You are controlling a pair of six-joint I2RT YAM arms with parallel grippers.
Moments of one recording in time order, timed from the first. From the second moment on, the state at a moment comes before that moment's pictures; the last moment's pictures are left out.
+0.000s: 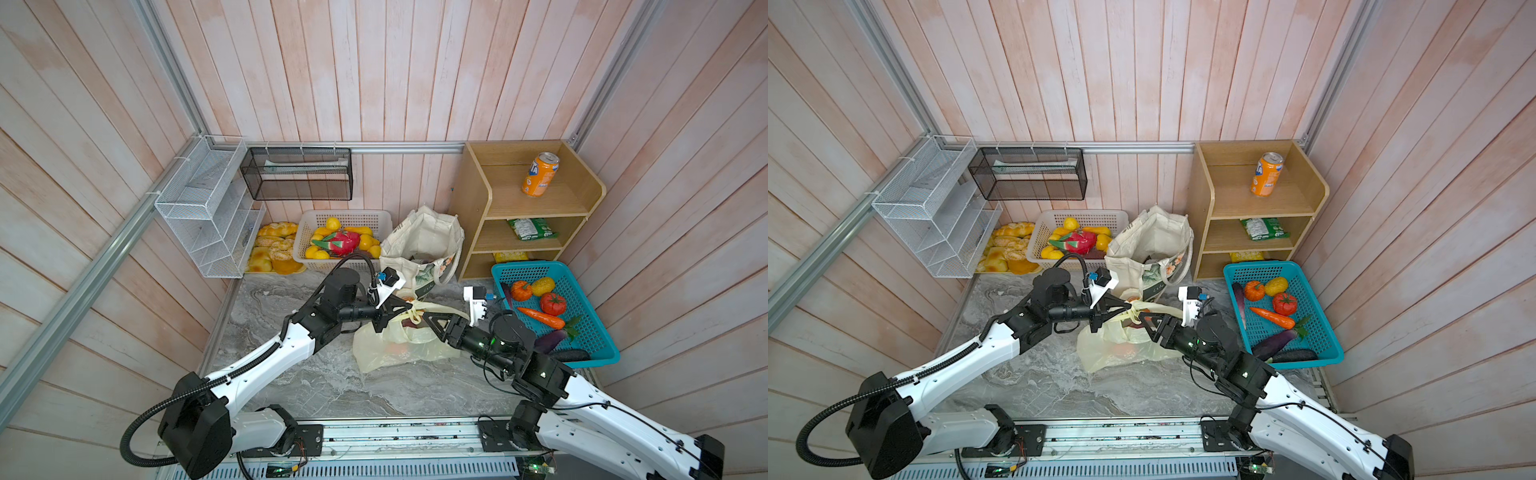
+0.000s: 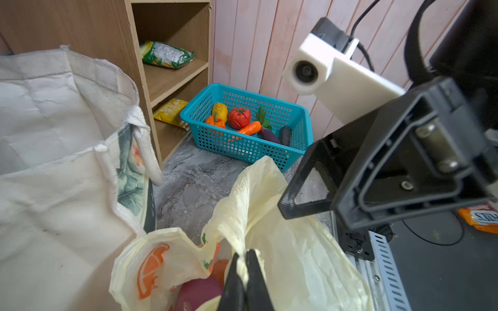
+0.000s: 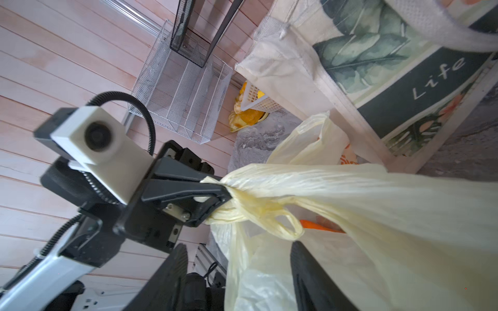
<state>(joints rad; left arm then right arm) -0.66 1.27 0.90 0.04 0.64 0.10 0.88 0.73 0.60 -0.05 -0.03 1.06</state>
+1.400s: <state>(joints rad) -0.76 1.28 0.82 0.10 0.62 0.24 0.82 1.14 0.52 0.52 -0.14 1.44</state>
